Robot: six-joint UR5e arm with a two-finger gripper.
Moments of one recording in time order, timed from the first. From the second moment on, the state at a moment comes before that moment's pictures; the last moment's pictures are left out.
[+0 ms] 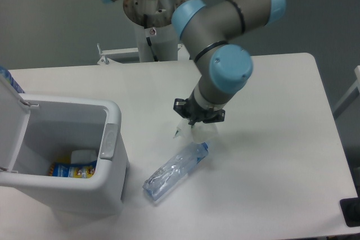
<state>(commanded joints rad) 2.51 -1.92 -1.39 -1.56 1.37 0.68</state>
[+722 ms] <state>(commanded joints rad) 2.57 -1.82 -1.20 -1.47 0.93 0.48</state>
